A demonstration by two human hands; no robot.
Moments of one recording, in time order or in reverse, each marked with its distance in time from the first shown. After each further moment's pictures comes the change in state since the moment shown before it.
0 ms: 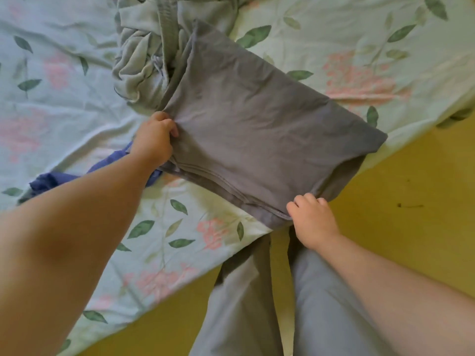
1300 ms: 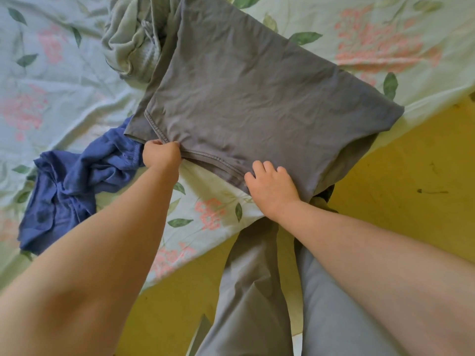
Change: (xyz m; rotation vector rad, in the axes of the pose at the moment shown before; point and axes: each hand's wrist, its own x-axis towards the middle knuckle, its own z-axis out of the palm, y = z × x) left_hand -0.053 0.046 0.070 -0.933 0.322 -1.083; right_hand 0.044 -0.055 -0.013 -0.017 0.130 -0.210
